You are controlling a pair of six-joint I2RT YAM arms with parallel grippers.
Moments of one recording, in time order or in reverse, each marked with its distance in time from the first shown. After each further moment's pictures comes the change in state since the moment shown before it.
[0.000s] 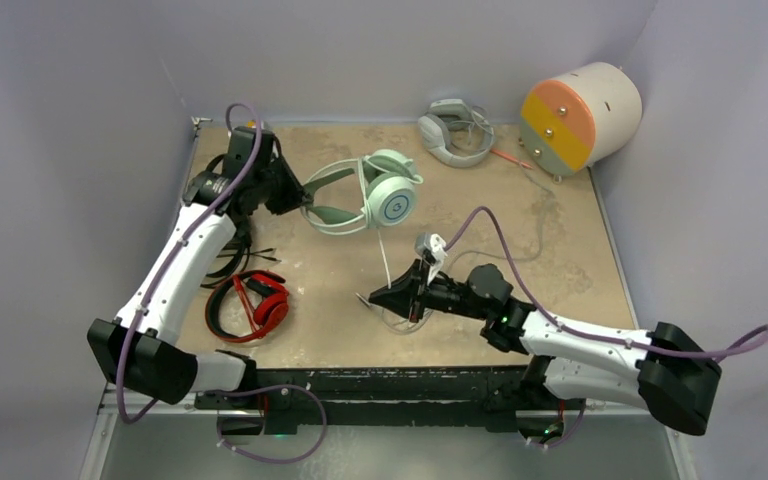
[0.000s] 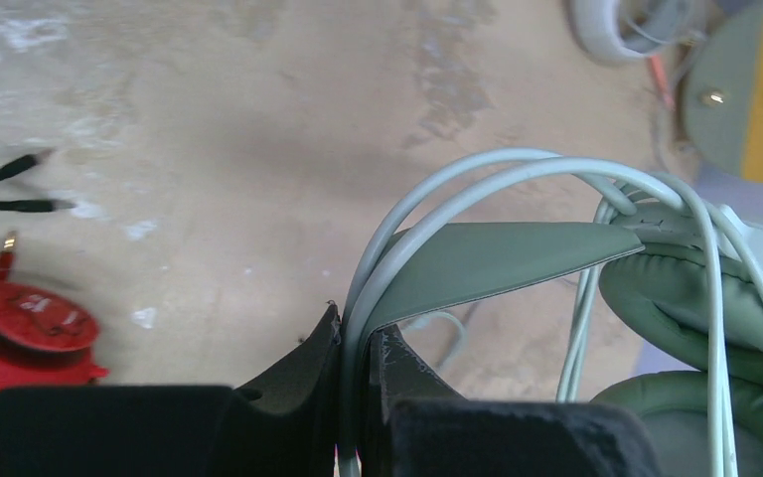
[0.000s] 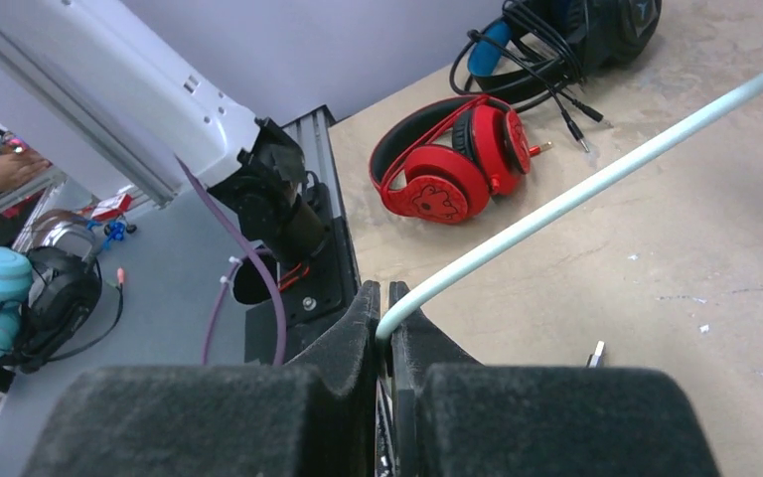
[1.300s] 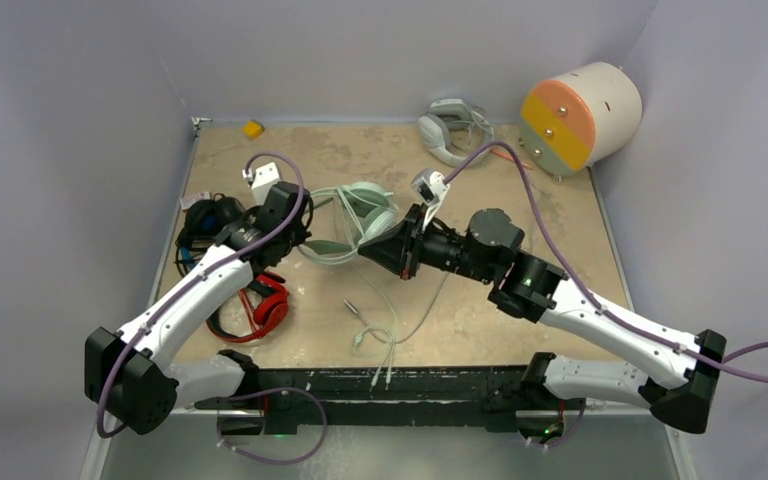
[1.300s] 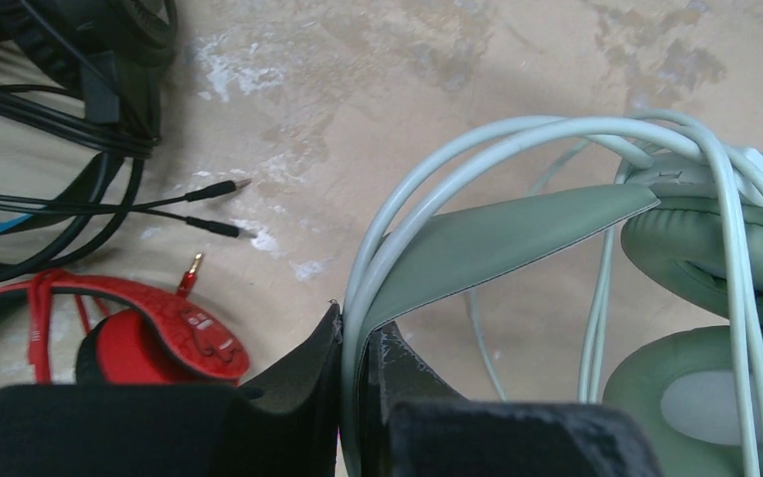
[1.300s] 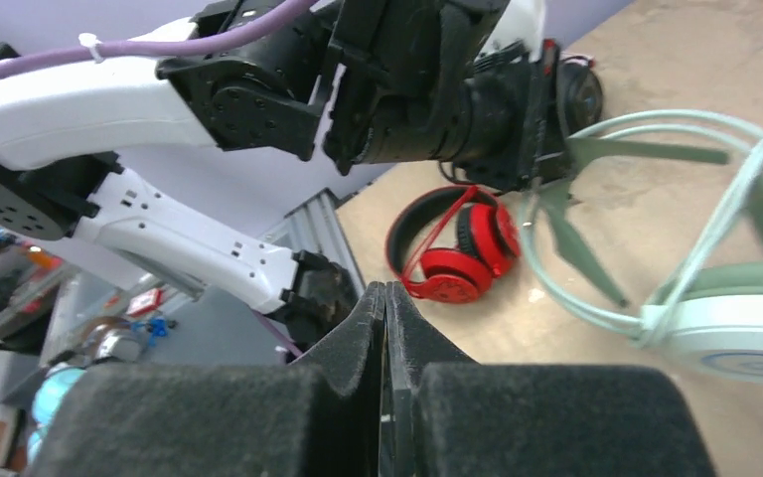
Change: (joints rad) left arm -0.216 -0.154 -0.442 0.217 -0.608 0.024; right arm 0.015 -0.016 0.620 -0.707 0.152 0.085
